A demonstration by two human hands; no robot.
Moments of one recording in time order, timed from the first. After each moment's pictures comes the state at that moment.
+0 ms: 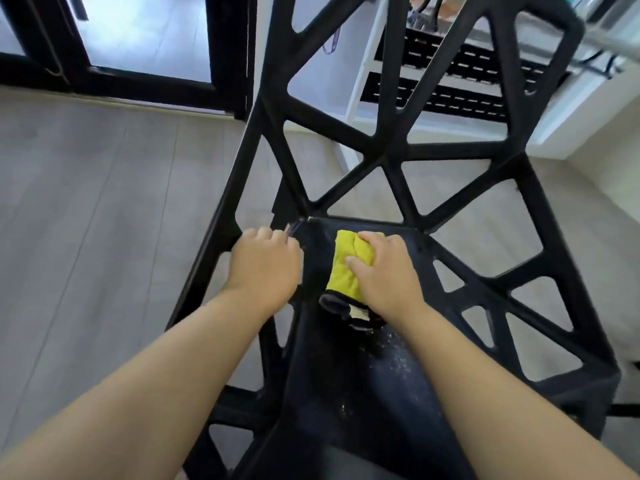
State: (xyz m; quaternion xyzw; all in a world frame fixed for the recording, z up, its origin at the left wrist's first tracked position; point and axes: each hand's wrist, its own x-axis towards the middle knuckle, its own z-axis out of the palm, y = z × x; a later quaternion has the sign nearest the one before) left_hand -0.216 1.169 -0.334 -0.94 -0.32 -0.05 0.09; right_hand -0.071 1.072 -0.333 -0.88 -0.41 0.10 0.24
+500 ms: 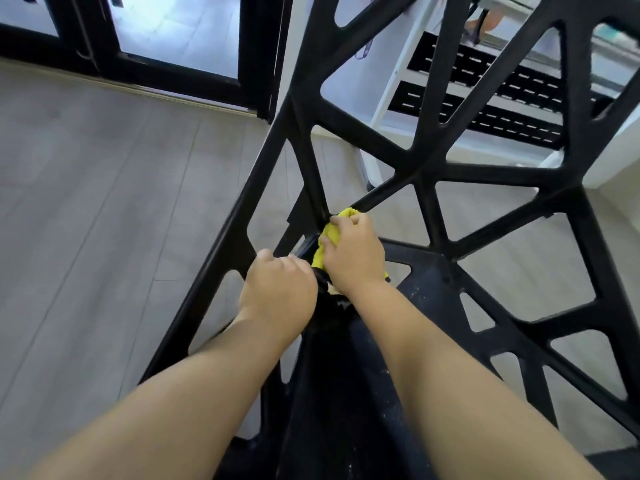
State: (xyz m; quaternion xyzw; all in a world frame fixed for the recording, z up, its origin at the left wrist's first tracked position) left_hand -0.207 1.180 -0.350 -0.92 -0.36 -0.03 0.15; right_hand -0.059 1.172 -0.370 -0.85 -0.50 0.01 0.17
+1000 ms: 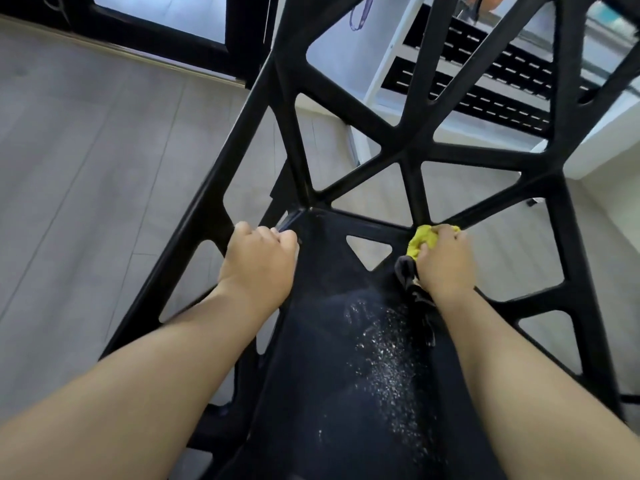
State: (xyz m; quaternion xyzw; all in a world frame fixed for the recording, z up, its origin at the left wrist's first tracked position) left_hand -0.194 1.170 -0.352 -0.92 -0.39 0.00 0.07; right_hand 0.056 1.080 -0.362 -0.95 -0.30 -0.05 0.13
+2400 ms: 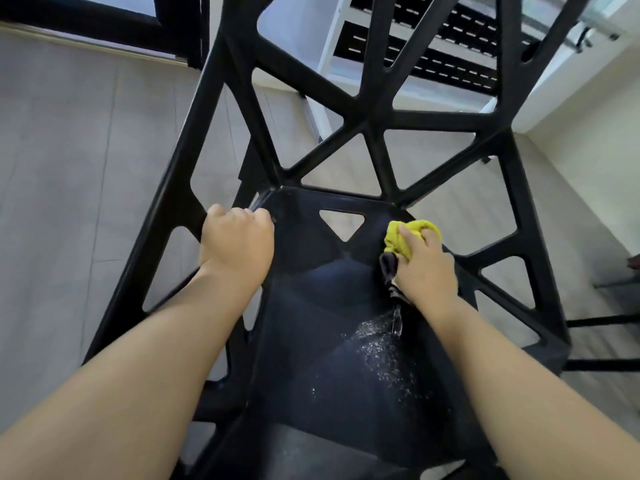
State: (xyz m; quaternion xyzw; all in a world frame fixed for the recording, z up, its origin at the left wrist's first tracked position) left_hand -0.180 1.182 -0.353 -0.92 -0.38 -0.02 0.05; right_hand 0.030 1.019 -0.371 -0.95 -0.31 0.01 0.04
